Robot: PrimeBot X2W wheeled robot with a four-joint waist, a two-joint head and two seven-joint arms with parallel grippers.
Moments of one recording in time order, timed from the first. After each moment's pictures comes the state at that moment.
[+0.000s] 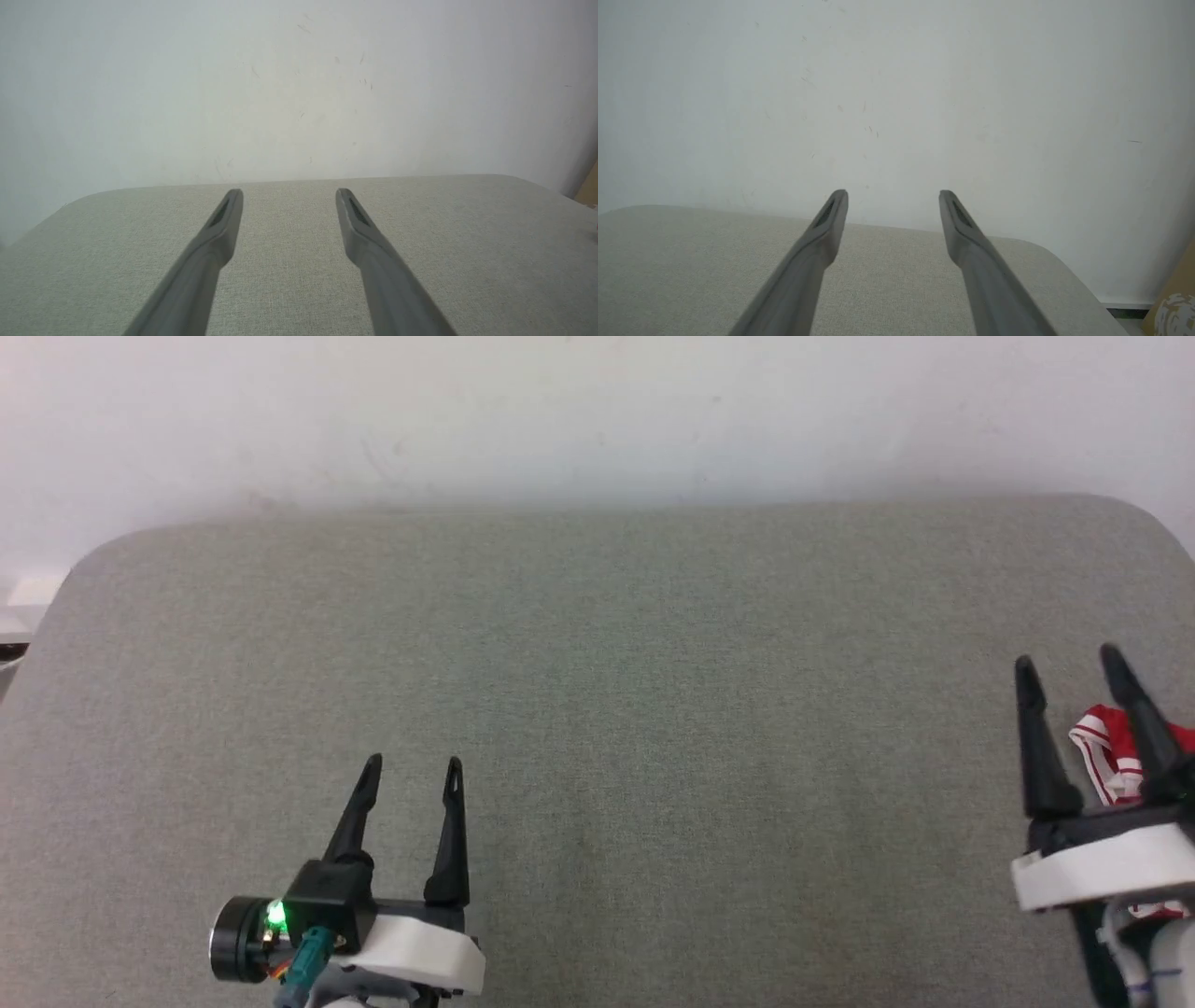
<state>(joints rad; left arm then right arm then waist) 0.00 0.05 -0.13 0.05 -0.08 0.04 -0.26 -0.08 -0.20 -0.08 -0.02 0.18 0.13 -0.19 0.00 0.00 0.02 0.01</state>
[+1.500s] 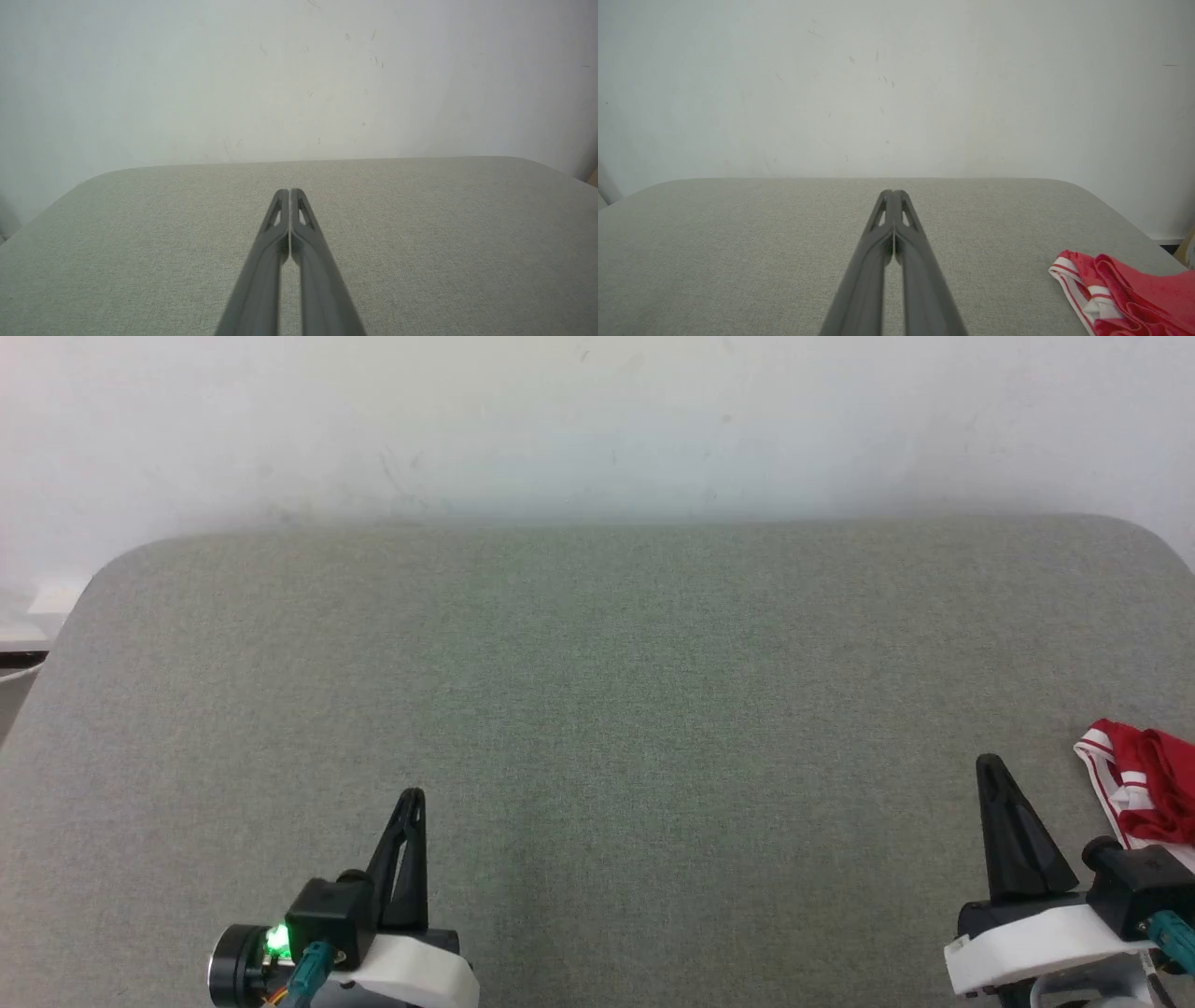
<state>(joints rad) 0.04 0.05 -0.12 0.08 -0.06 0.04 -0.23 0.06 -0.06 -0.06 0.05 0.13 0.13 -0.22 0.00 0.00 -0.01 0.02</state>
